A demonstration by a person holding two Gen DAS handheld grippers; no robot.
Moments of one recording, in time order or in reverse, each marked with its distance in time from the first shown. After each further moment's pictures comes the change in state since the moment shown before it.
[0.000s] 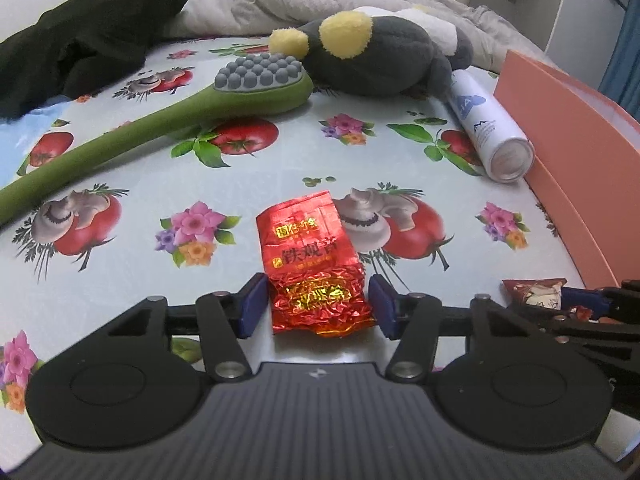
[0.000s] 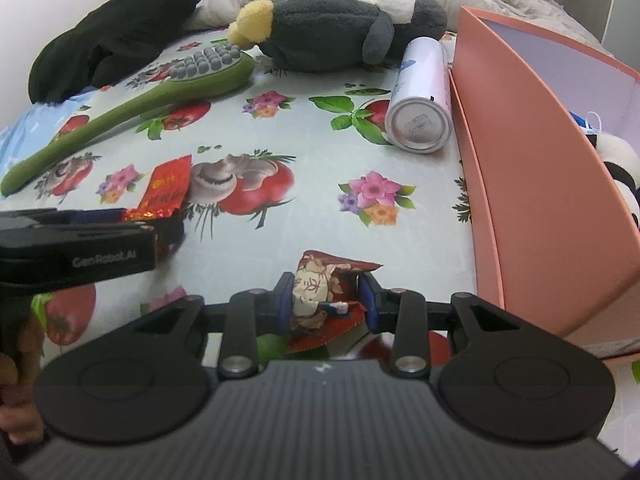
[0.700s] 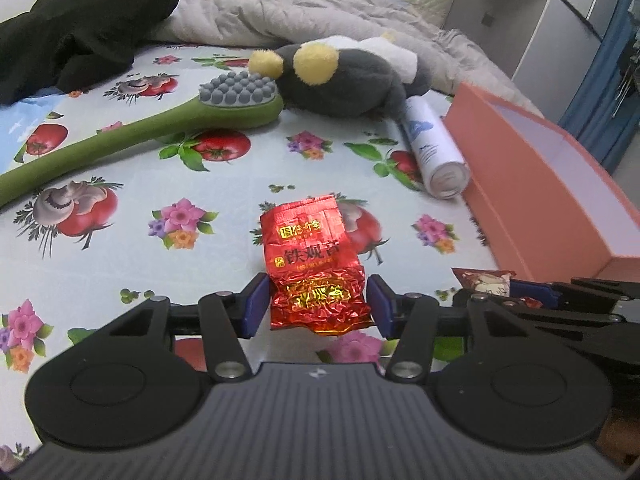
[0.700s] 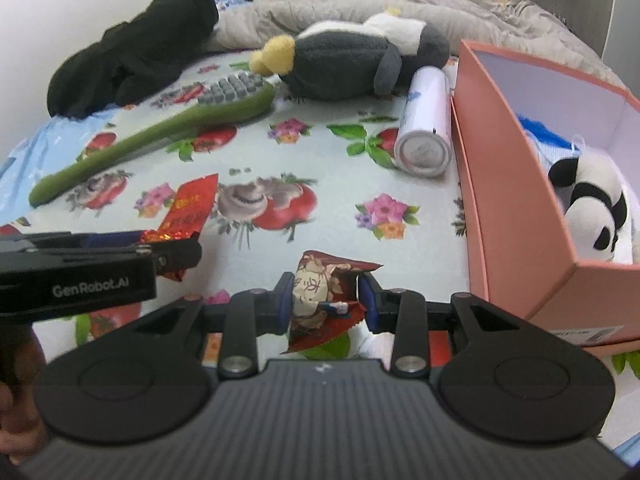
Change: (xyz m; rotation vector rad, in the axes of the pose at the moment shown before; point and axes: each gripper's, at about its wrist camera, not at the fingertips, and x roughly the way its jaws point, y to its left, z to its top) left arm -0.060 0.002 -0.003 -0.063 -0.025 -0.139; right arm -0.043 0.011 0.003 -0.002 -0.047 0.027
